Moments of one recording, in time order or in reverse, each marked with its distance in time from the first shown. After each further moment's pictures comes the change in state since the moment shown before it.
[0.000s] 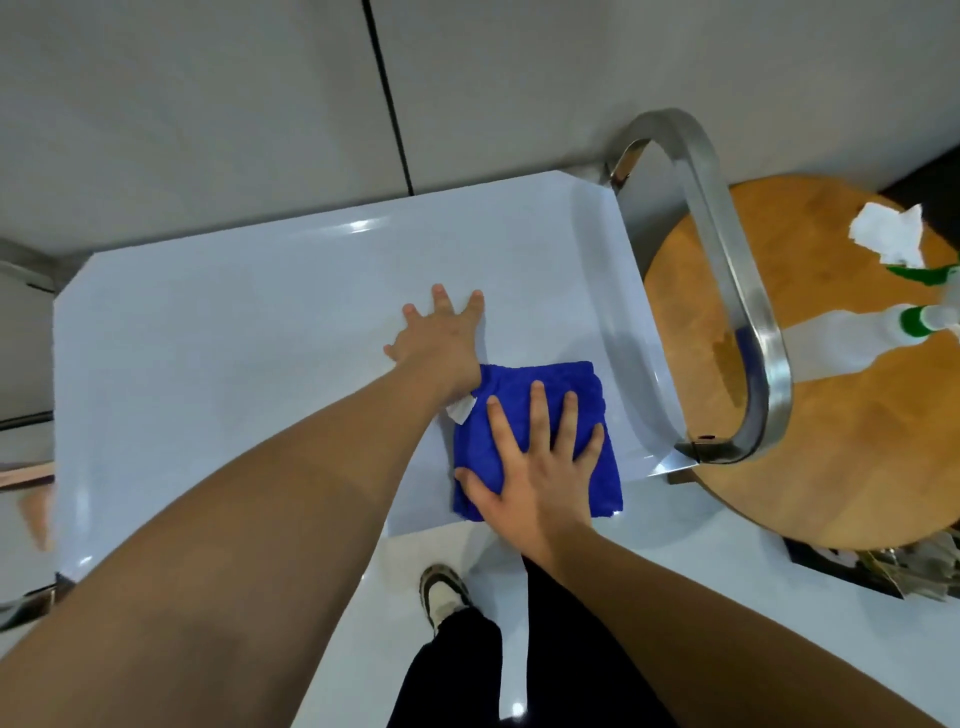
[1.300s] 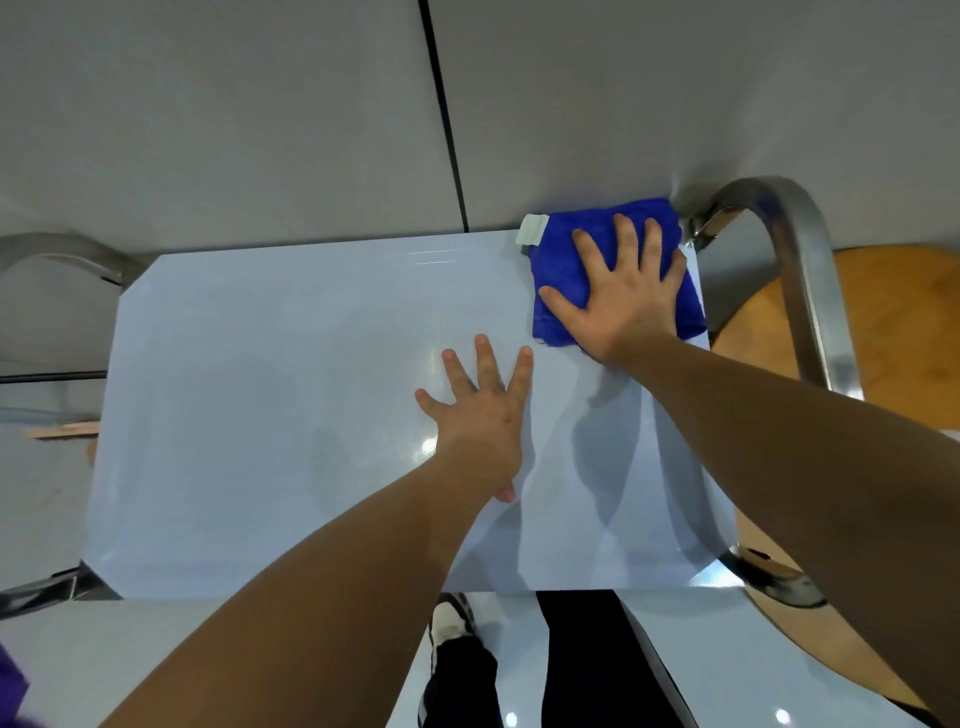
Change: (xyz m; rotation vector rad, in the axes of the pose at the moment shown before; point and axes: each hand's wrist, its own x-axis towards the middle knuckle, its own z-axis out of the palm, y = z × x) left_hand 0.004 0.021 0.012 0.118 -0.137 -0.068; right_hand 0.253 0.056 -0.097 -0.044 0.190 -0.139
